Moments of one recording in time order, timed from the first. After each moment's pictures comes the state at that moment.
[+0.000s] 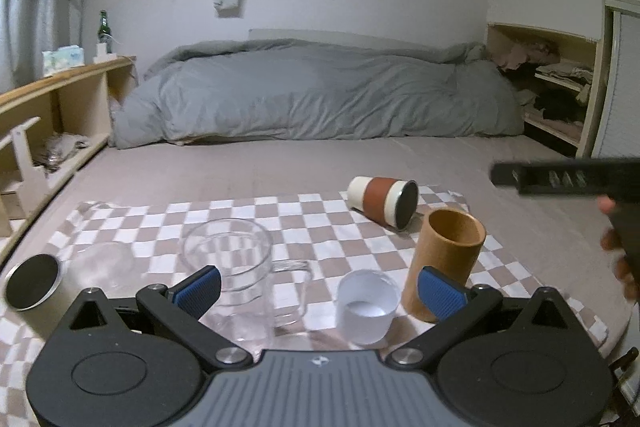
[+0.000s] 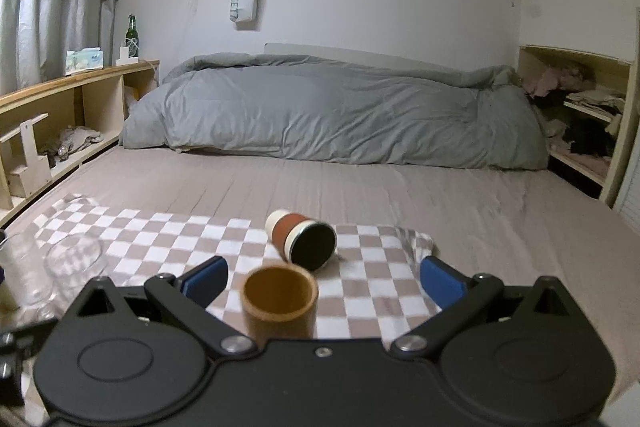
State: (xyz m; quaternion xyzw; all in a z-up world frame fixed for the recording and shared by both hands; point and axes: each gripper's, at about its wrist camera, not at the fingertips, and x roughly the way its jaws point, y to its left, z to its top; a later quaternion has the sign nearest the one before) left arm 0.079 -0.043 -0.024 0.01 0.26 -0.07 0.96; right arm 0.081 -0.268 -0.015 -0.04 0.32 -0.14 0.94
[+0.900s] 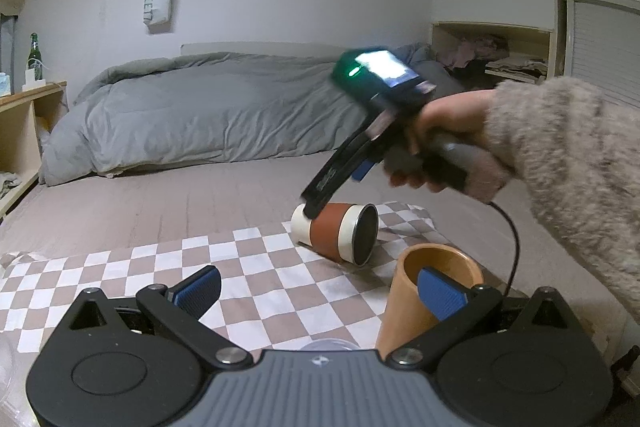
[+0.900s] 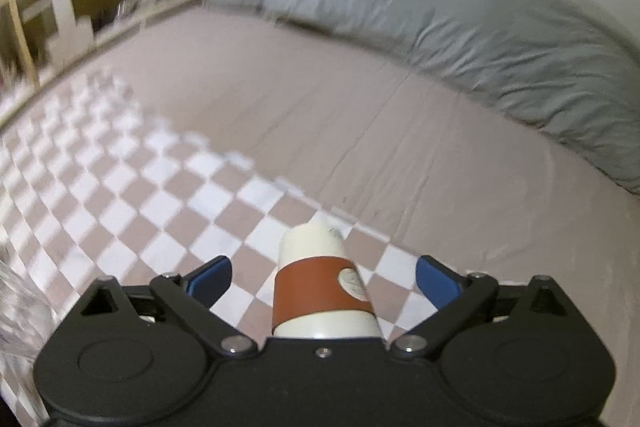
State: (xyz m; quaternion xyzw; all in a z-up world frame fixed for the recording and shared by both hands) left arm 0.166 -0.073 -0.050 0.03 0.23 -0.16 0.96; right arm 0.367 -0.331 -0.138 -0.14 0.55 0.09 0.82
